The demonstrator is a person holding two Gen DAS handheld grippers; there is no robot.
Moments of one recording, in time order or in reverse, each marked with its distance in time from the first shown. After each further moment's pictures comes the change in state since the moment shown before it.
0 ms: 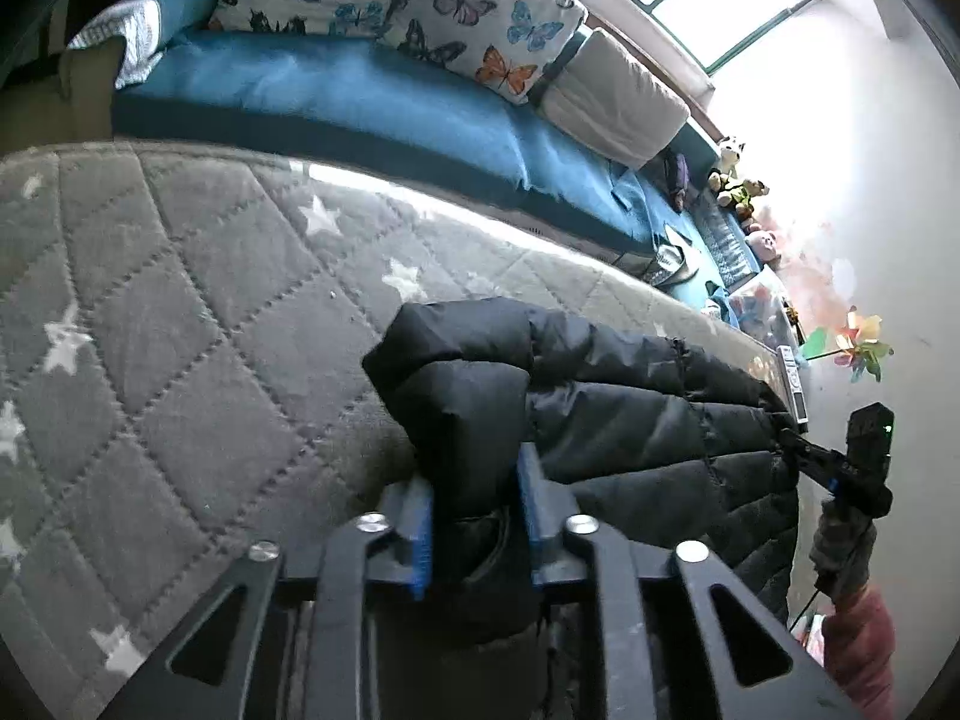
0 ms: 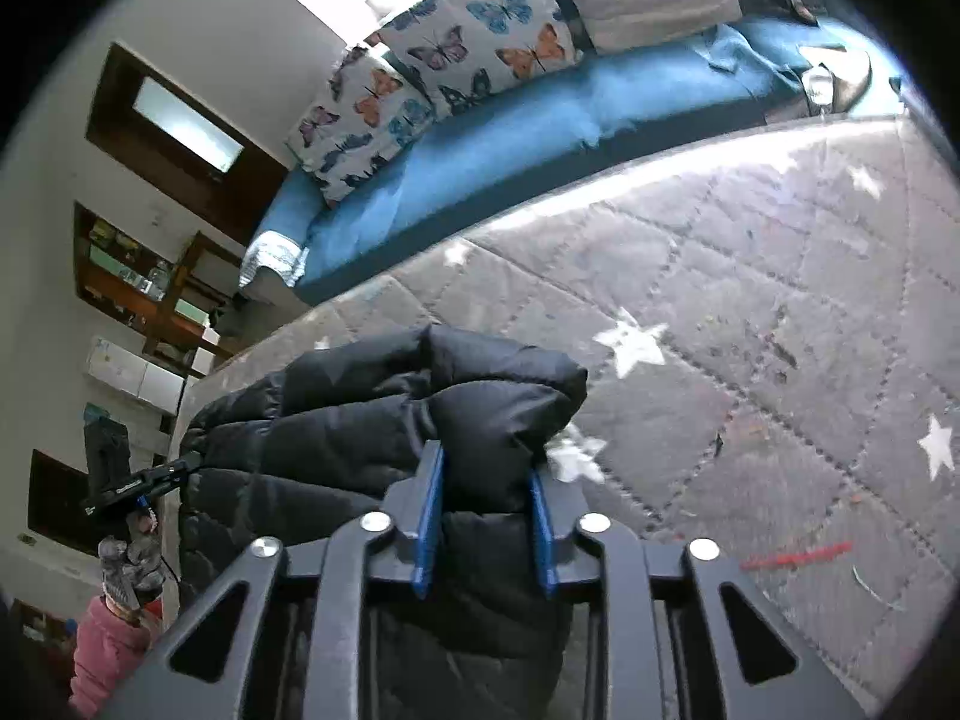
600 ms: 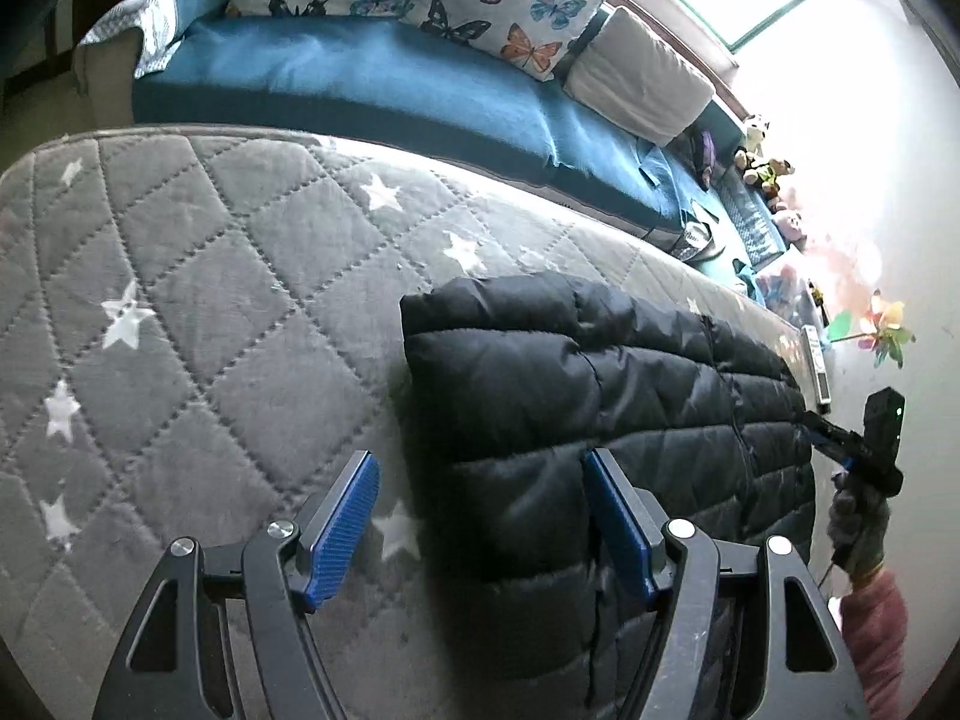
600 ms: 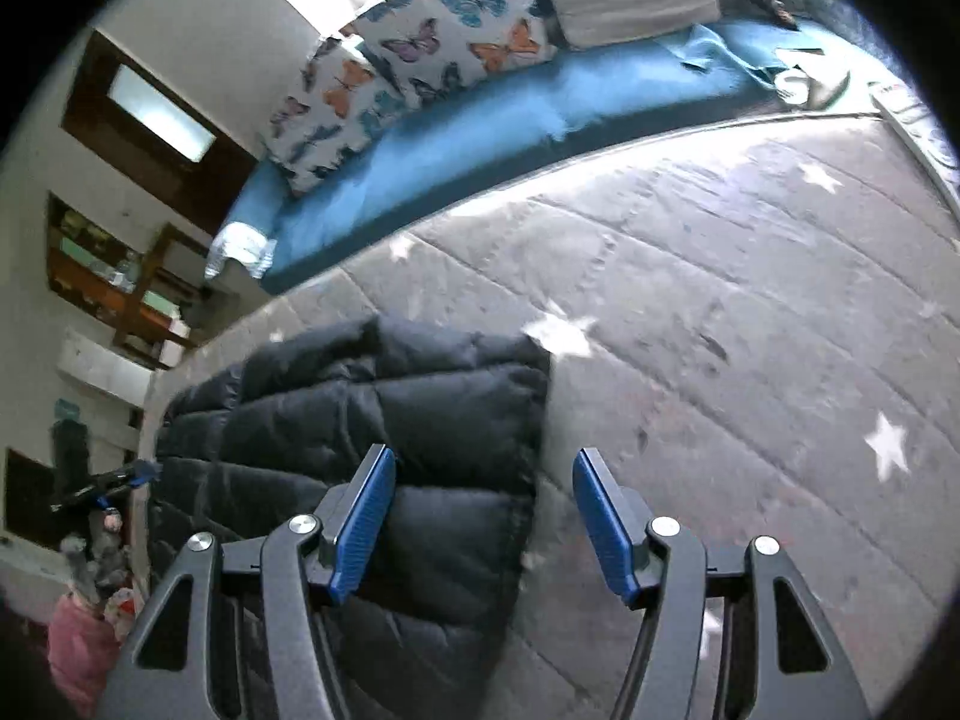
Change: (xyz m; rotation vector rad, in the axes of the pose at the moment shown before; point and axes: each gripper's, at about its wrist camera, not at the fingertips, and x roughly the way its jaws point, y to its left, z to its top) left arm -0.011 0.028 -0.002 -0.010 0.086 0.065; right arm 0.006 -0.018 0.005 0.006 0.033 -0.067
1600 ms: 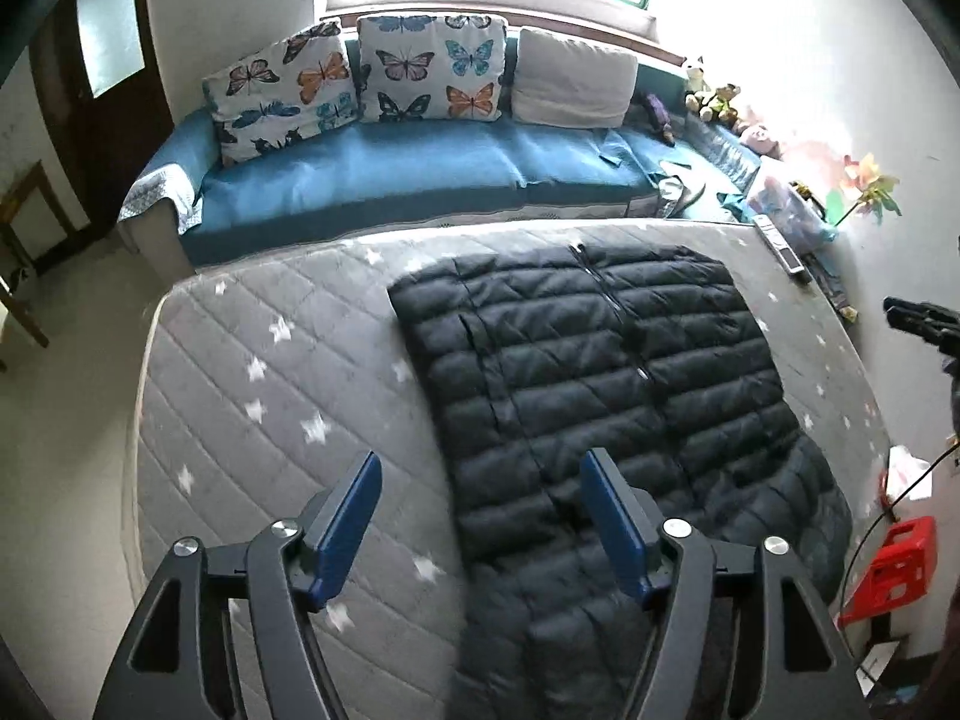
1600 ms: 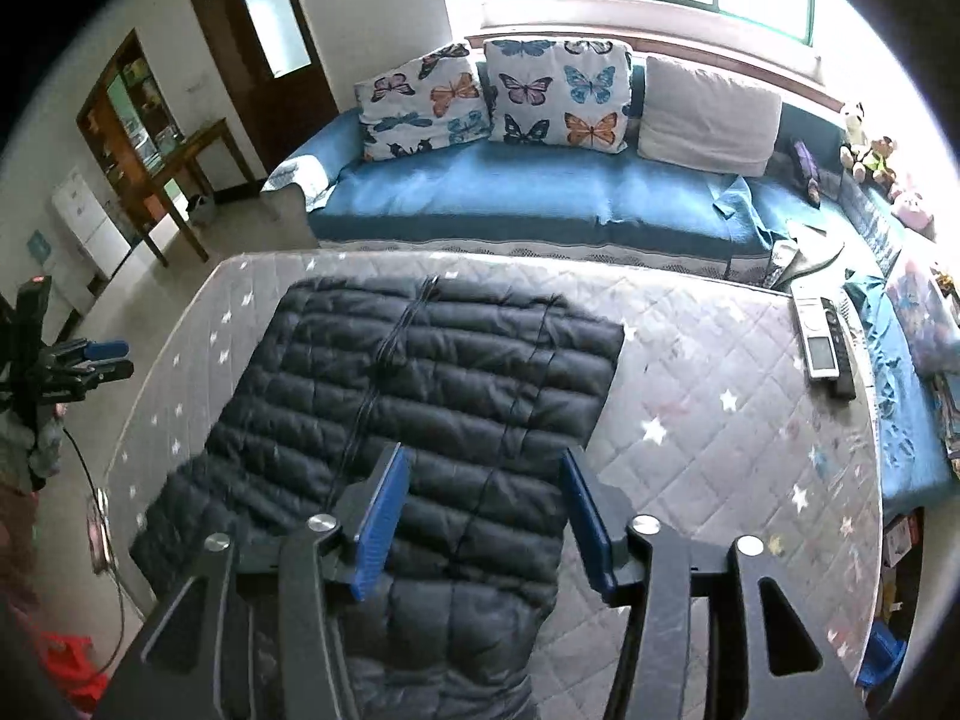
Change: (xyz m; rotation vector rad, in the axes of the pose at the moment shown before) left arm -0.216 -0.126 -0.134 0.344 -0.098 0.234; right arm -0.191 0.159 -0.086 -0.371 -0.050 -0.196
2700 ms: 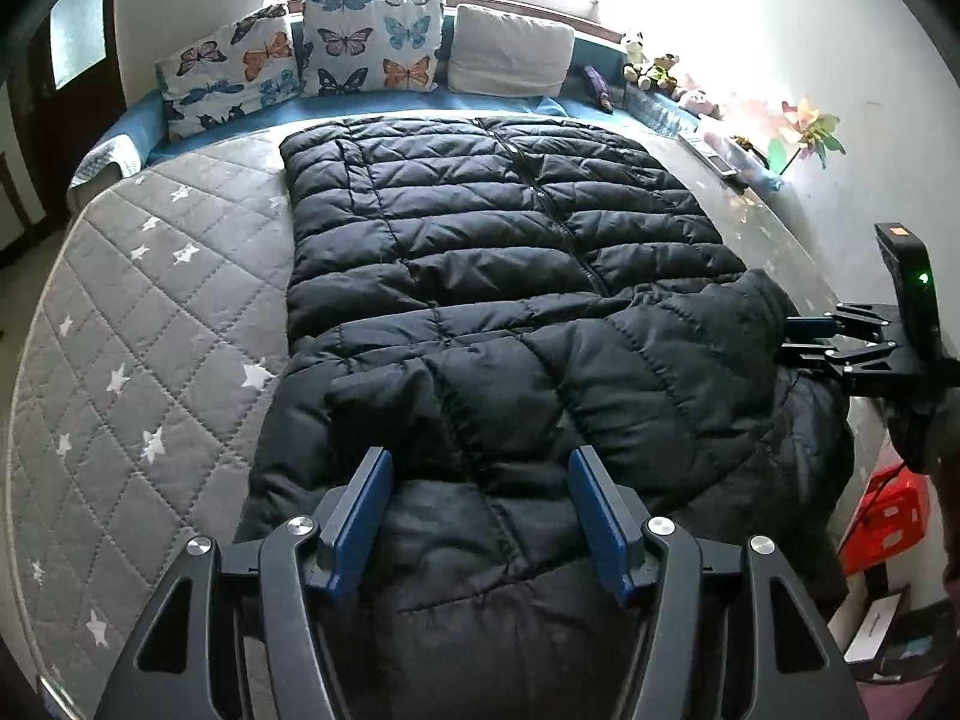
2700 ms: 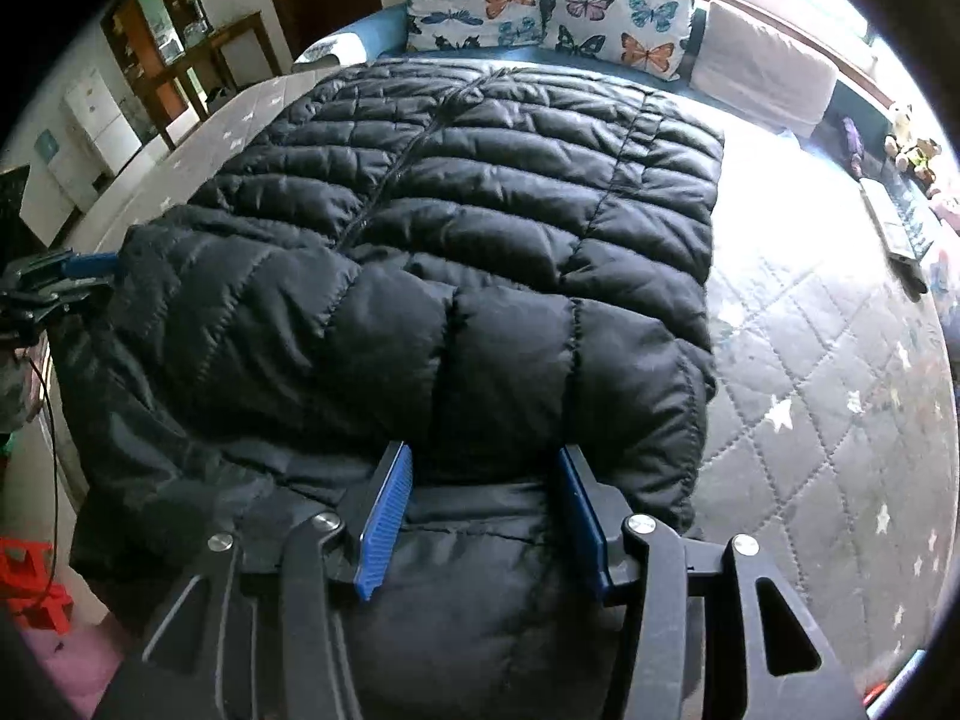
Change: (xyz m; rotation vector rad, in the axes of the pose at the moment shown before) left arm 0.059 -0.076 -0.196 0.057 -0.027 -0.123; right arm 0.080 0.052 -0.170 -0.157 0.146 -0.024
